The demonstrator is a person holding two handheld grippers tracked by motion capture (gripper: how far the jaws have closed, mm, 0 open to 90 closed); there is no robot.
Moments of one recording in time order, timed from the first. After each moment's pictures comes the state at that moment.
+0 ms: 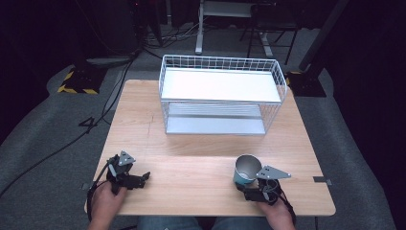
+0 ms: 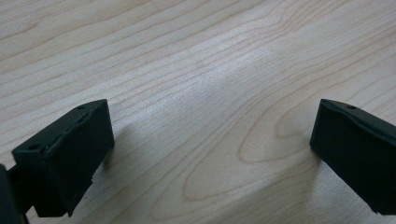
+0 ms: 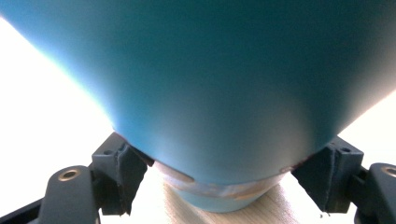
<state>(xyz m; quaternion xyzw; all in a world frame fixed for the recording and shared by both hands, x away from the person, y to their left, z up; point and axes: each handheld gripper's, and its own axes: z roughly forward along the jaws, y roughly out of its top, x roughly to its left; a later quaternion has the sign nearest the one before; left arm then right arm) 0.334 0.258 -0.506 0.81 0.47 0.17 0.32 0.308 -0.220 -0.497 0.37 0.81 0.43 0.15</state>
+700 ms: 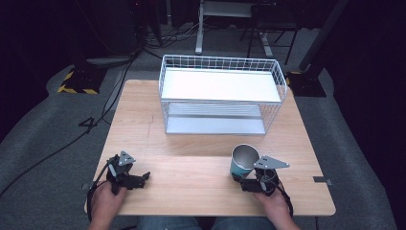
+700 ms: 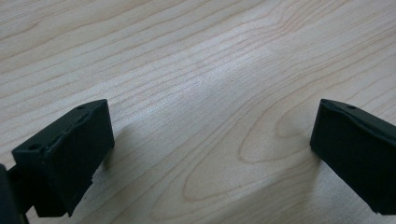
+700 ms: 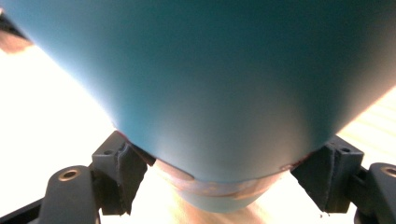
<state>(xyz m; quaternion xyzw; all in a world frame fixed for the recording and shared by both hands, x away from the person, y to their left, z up) 0.334 0.258 -0.506 0.81 0.47 0.17 0.32 0.327 -0.207 -0.469 0.37 0.80 0.44 0.15</state>
